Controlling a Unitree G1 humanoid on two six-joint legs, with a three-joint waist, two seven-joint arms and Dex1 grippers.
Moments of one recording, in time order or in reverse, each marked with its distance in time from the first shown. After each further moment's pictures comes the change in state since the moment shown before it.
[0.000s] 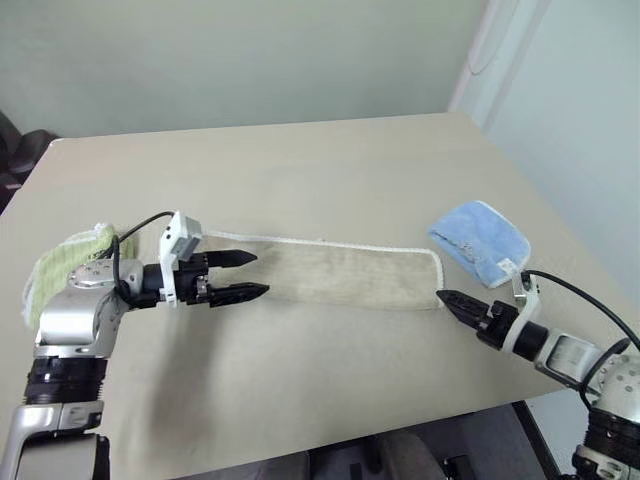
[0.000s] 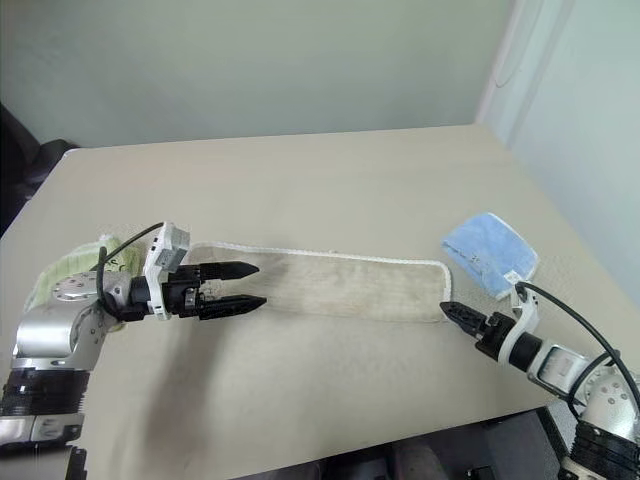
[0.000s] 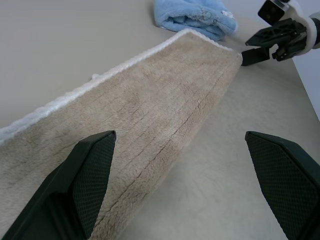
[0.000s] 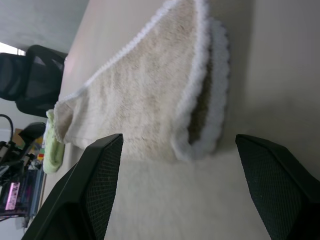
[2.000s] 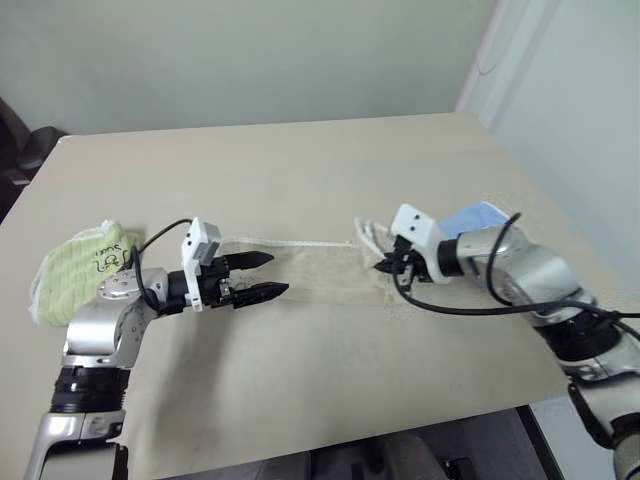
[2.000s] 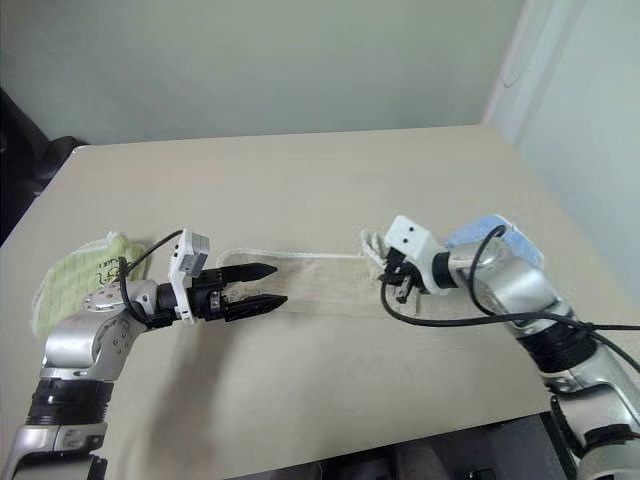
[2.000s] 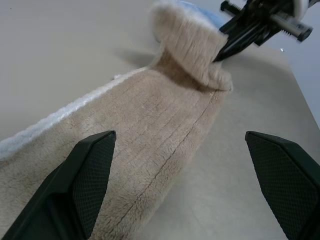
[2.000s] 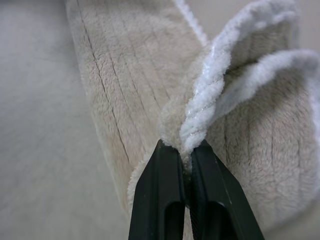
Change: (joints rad) left arm 0.041 -0.089 -0.021 -0.069 -0.058 -0.004 0.131; right arm -0.565 -0.297 1.035 -0.022 -0.817 -0.519 0.573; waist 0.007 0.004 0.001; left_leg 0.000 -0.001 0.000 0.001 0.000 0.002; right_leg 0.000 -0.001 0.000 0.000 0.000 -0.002
